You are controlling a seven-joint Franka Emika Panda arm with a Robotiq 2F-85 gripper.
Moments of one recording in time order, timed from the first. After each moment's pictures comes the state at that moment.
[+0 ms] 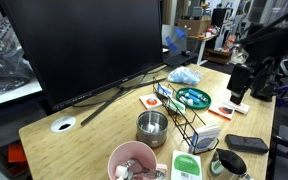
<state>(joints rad) 0.08 -0.42 0.33 -2.53 0.01 2.05 0.65</state>
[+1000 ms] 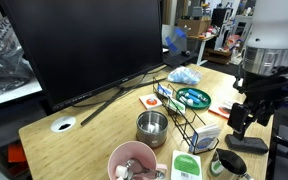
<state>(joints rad) 0.13 -0.32 0.31 -2.67 0.15 2.20 0.68</state>
